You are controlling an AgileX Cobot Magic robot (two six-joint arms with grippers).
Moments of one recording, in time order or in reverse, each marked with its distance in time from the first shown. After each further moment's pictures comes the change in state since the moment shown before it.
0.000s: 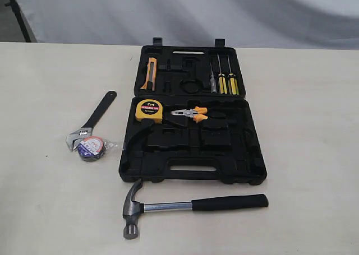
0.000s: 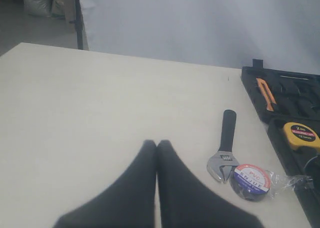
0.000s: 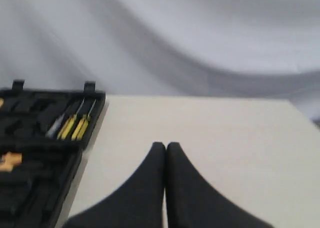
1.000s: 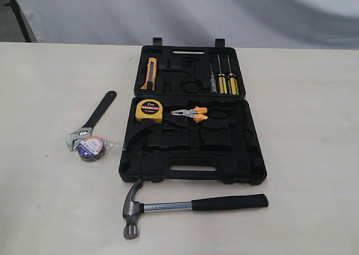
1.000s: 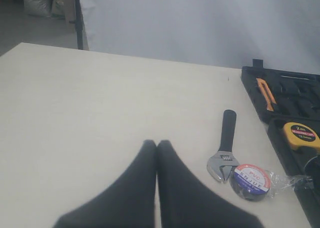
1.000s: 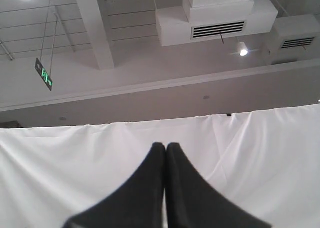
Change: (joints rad) left arm 0.000 0.000 0.000 0.000 0.000 0.000; right arm 0.000 -0.002 0.000 -0.002 -0.999 0.261
